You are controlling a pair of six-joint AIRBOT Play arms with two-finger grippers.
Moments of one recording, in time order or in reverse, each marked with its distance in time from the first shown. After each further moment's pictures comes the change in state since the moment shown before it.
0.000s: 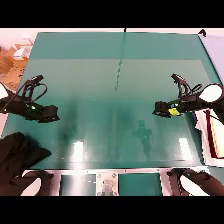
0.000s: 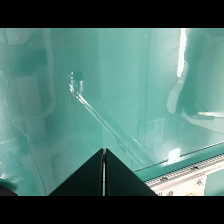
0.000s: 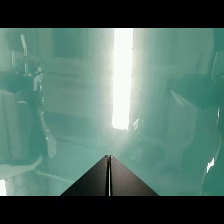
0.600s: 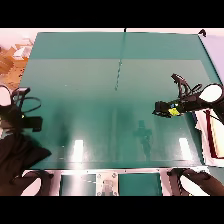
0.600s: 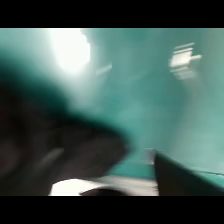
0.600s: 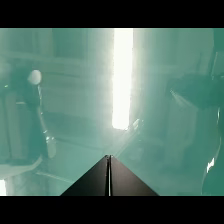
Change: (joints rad) left arm 0.000 0.000 -0.073 0.576 -0.137 -0.215; right arm 0.000 0.000 0.000 0.000 0.000 0.000
